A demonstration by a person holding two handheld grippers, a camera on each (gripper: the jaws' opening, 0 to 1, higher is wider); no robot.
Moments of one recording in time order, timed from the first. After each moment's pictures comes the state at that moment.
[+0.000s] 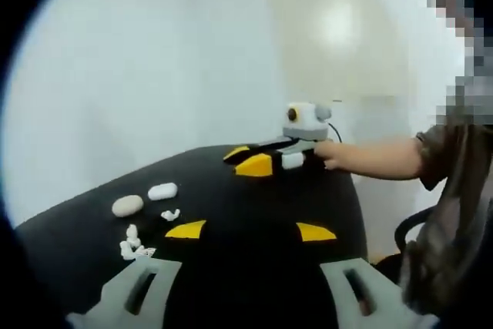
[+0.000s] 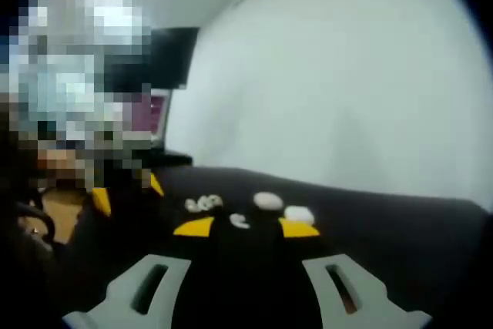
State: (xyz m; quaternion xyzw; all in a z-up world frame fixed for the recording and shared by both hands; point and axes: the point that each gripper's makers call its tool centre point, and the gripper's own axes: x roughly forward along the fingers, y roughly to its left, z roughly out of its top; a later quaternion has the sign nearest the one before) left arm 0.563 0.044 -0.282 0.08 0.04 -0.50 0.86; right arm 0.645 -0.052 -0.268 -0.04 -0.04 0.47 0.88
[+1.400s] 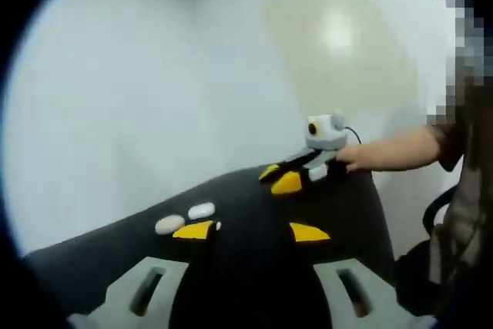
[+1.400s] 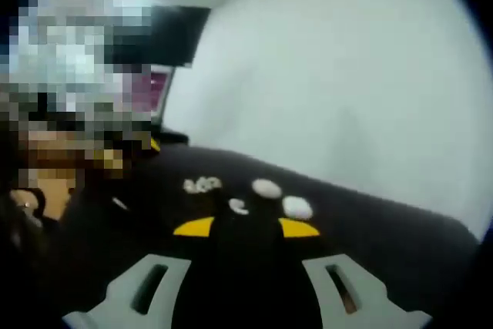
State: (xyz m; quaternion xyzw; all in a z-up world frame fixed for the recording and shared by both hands) left arm 0.561 0.084 -0.253 0.09 -0.09 -0.44 0.89; right arm 0.632 -0.046 -0.282 -0.12 -0.02 0.45 0.88
